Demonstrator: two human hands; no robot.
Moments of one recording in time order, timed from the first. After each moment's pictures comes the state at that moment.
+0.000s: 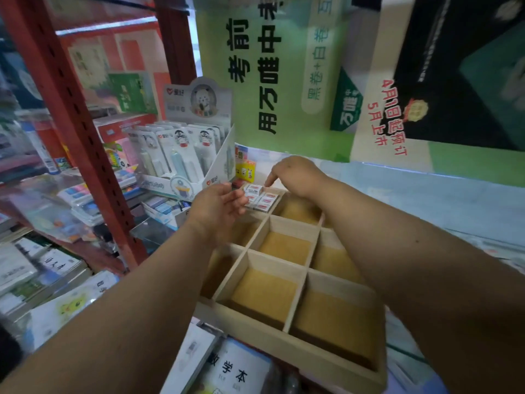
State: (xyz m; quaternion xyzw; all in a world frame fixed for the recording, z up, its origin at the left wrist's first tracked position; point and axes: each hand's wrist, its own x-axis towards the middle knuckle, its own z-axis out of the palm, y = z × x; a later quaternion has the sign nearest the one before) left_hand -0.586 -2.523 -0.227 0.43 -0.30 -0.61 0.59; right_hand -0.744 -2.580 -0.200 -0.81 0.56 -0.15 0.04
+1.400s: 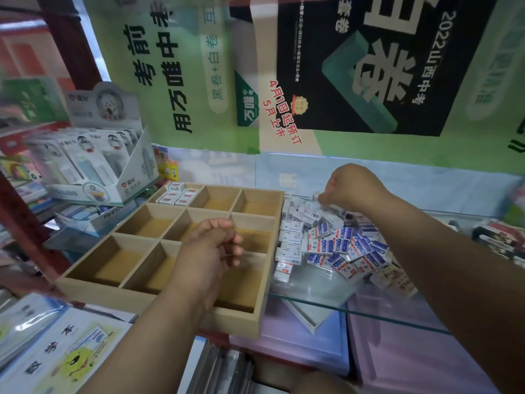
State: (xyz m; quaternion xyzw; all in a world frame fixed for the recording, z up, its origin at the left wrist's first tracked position) left_hand -0.710 -2.380 -0.242 0.41 -0.43 -0.61 0.52; right_hand -0.963 -2.417 -0.200 -0.58 0.80 -0.17 0.05
